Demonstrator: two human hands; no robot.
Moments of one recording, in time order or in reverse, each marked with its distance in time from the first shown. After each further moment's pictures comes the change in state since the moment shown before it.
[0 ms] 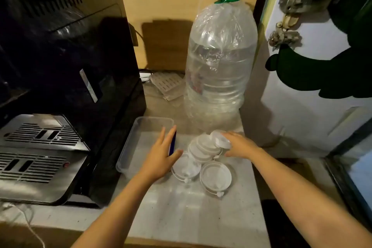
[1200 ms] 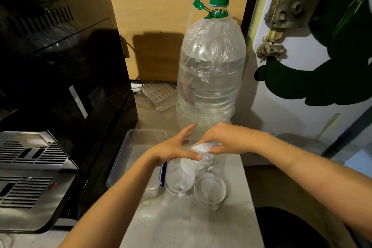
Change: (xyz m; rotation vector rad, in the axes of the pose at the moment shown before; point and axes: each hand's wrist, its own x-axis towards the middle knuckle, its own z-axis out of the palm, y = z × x) left_hand 0.056 0.047 -0.018 -0.490 -0.578 0.037; right_hand -0.078 -0.085 -0.104 -0.233 -0.042 -0.467
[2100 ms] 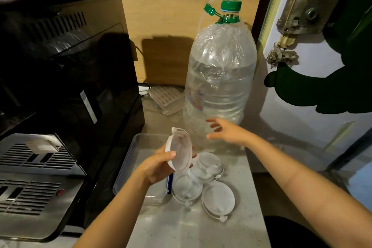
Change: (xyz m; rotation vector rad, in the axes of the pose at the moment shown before) left_hand -0.026 -0.035 -0.019 -0.676 0.032 0.114; right_hand 0.069 0.053 0.024 0.710 0.242 0.292
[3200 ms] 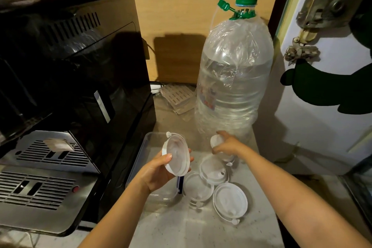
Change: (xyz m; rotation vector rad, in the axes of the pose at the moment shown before) left_hand -0.024 -0.007 -0.018 -0.103 0.184 -0.005; right_hand 0.053 0.054 0.053 0.020 0.088 0.298
